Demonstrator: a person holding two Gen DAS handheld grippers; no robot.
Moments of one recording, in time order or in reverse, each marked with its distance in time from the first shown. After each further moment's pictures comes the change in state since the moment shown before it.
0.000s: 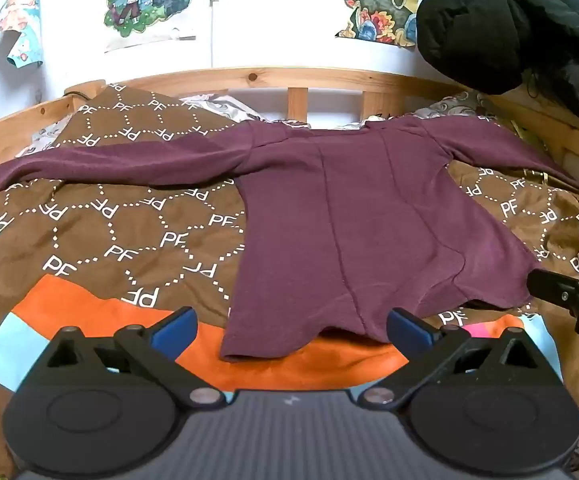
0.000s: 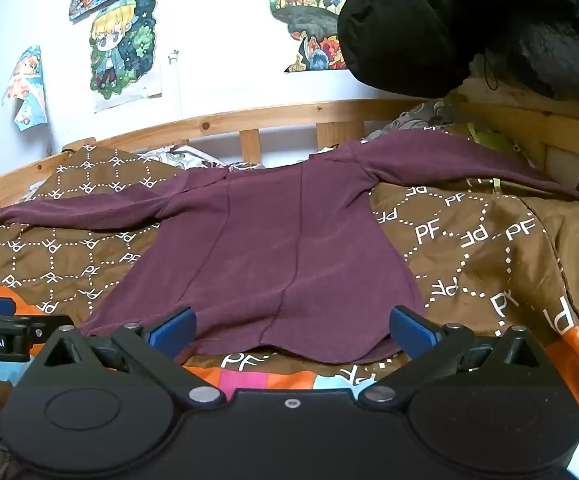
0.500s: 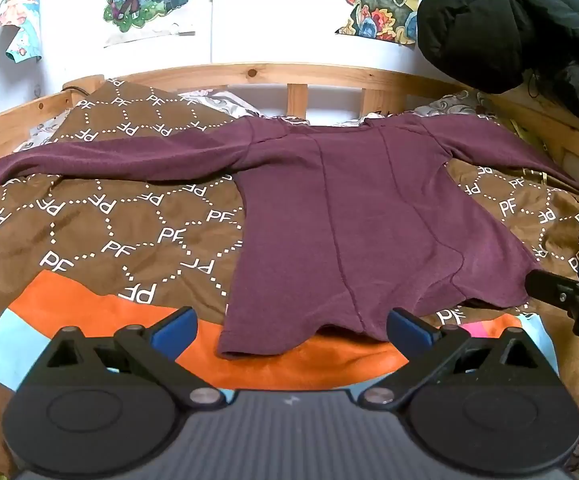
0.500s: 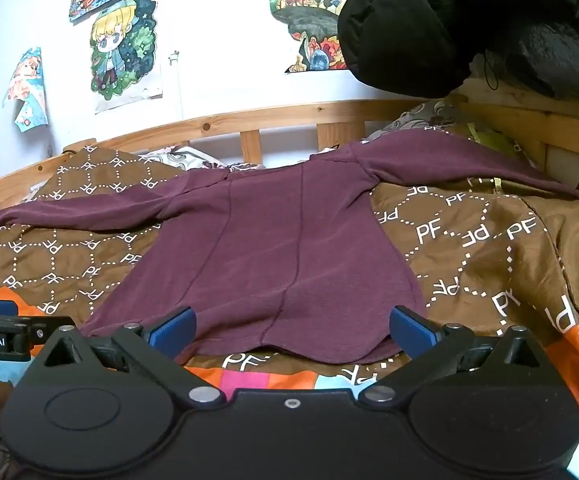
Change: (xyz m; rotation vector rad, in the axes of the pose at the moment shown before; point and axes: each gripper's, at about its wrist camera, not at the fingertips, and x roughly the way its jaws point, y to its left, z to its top) left arm 0.002 0.003 -0.001 -0.014 0.008 -0.009; right arm -0.001 -0.002 0.001 -0.006 0.000 0.007
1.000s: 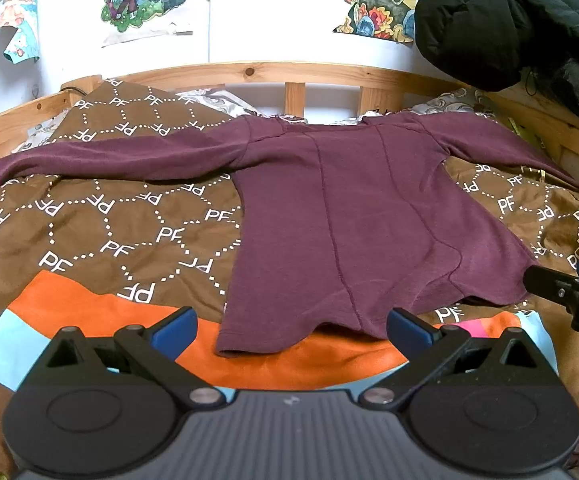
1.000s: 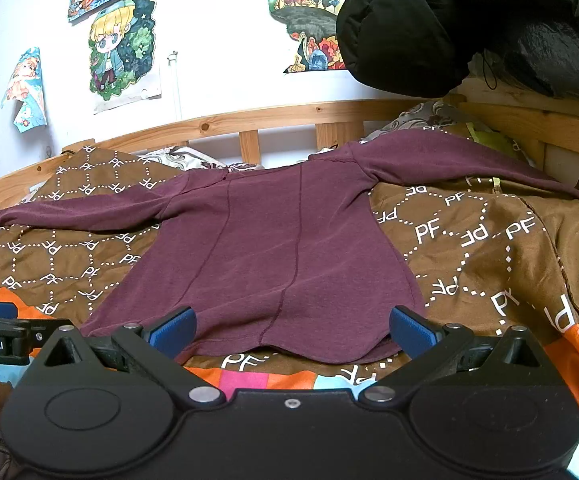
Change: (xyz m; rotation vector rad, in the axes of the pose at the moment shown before) left arm 0.000 -0.002 -0.002 0.005 -0.001 0.000; right arm 0.002 0.000 0.000 0.004 -0.006 -0.003
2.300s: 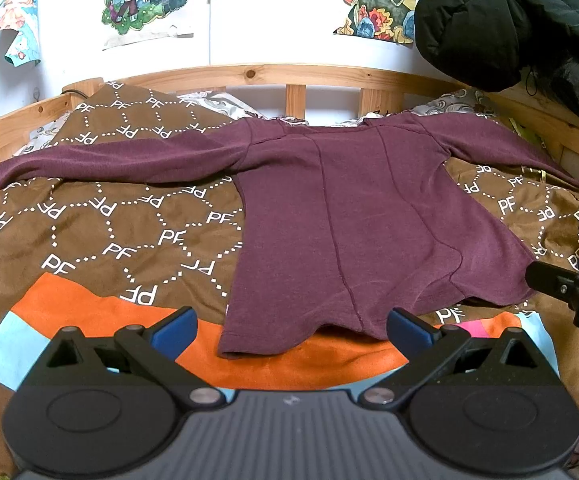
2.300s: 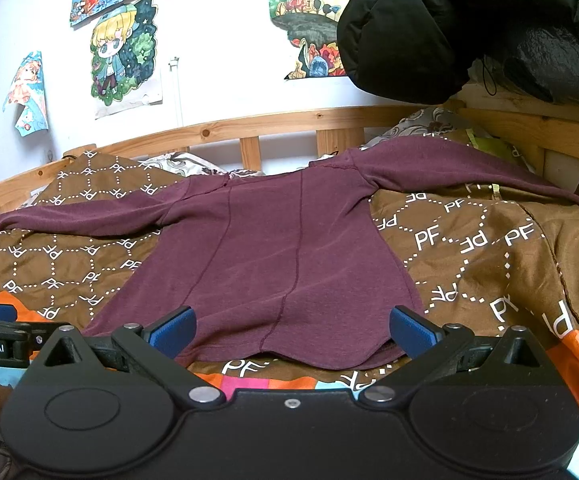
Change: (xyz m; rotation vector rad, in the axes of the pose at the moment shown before) left arm -0.002 0.000 0.003 0.005 0.001 0.004; right arm -0.002 0.000 0.002 -0.002 -0.019 0.002
